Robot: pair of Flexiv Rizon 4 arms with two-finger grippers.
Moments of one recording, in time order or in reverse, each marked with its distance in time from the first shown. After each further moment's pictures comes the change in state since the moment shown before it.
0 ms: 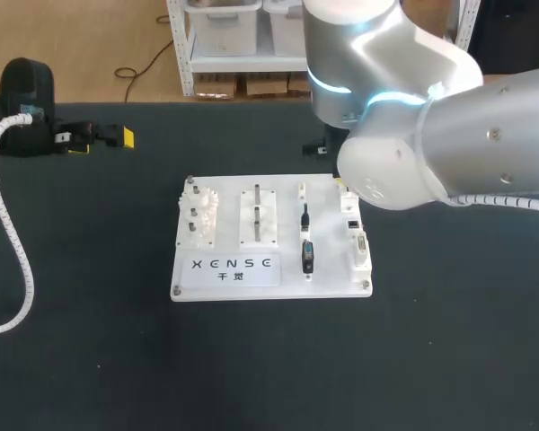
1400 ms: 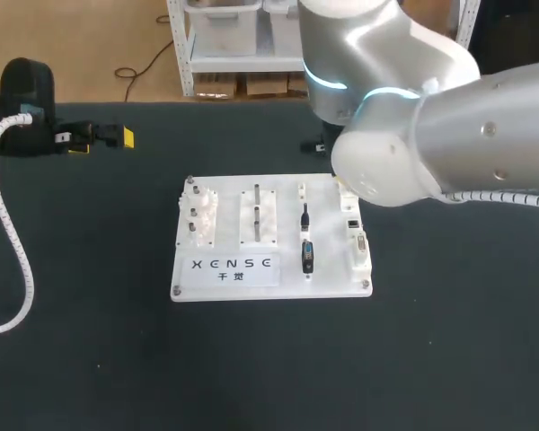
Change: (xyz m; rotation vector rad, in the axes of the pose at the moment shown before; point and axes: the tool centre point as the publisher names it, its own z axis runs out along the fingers) left arm 0.000 0.000 0.000 0.000 0.000 0.000; right arm 0.001 0.001 -0.006 0.013 0.002 0.017
